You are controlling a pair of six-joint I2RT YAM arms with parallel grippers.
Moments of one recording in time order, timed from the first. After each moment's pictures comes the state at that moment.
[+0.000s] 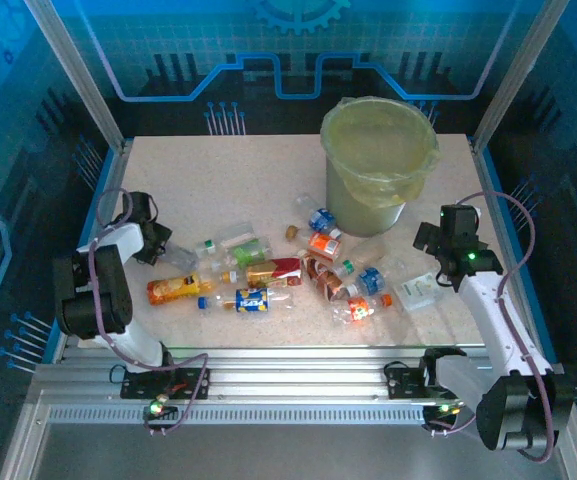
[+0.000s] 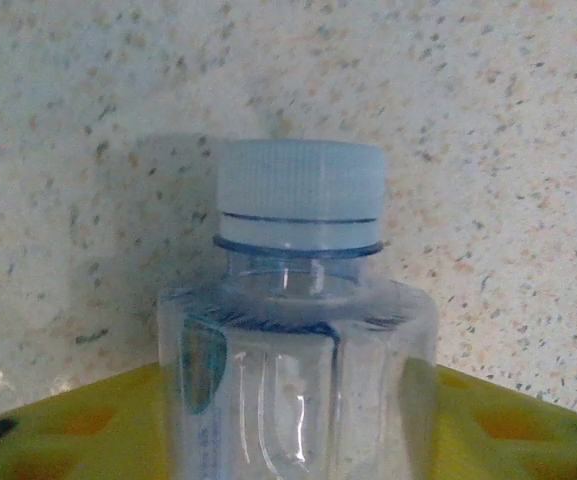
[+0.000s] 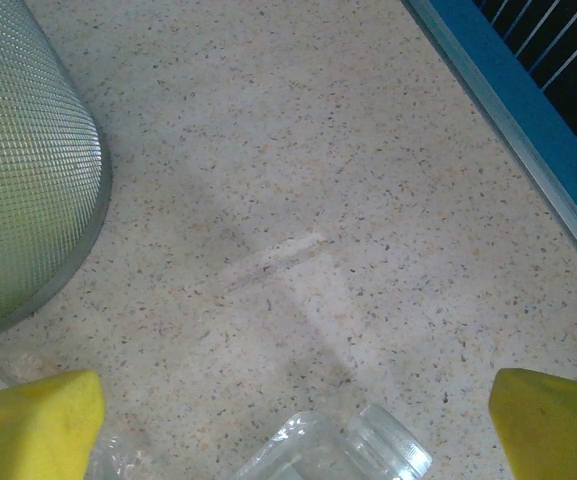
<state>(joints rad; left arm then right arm) 0.26 1.64 0.91 -0.38 -0.07 -0.96 -0.01 1.01 0.78 -0.62 0.33 0.33</state>
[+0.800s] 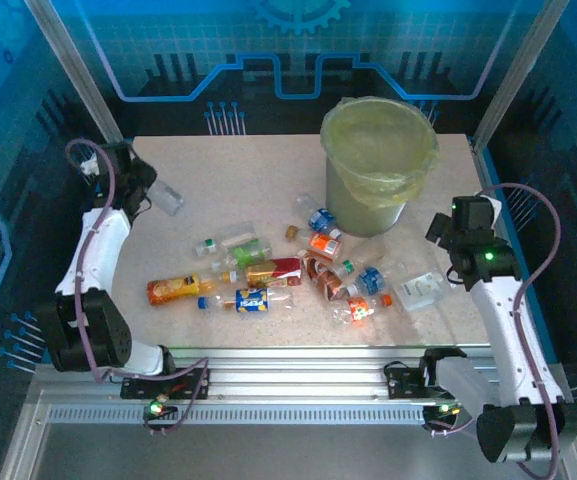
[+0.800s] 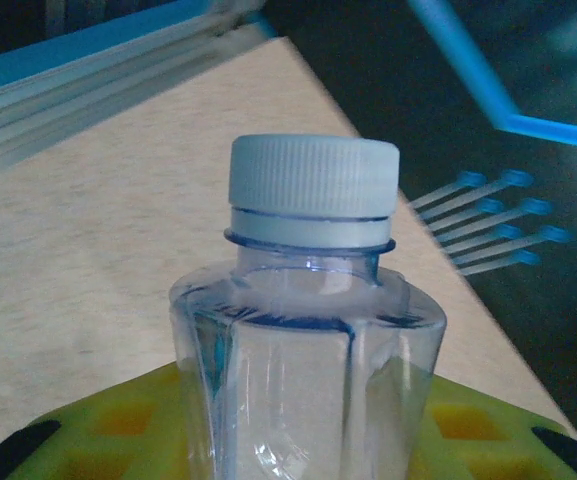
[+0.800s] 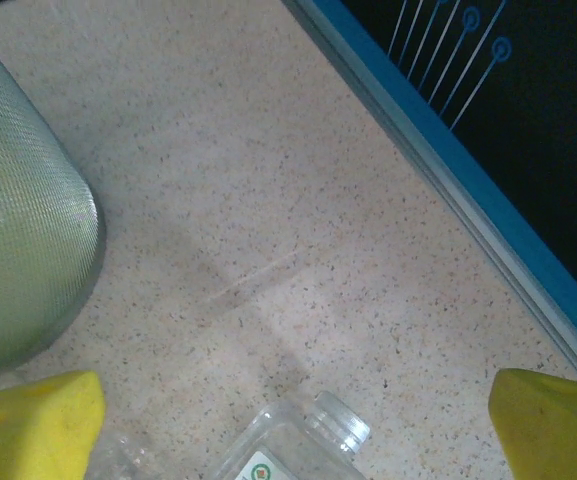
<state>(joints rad) 0.16 1.42 1.23 -0.39 -0.10 -0.80 0.00 0.94 0.97 -0.84 0.41 0.39</state>
